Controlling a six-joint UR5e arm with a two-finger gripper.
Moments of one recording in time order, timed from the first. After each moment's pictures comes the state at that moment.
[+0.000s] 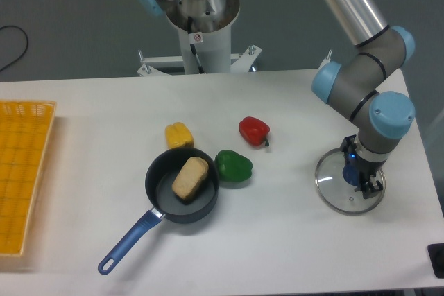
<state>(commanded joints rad) 2.80 -2.22 -1.46 -0.98 1.57 2.04</state>
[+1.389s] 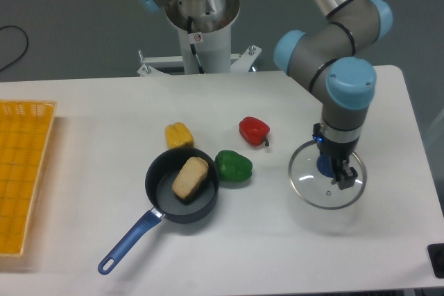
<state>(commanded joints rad) 2.66 -2.01 -1.54 -1.02 1.57 1.85</state>
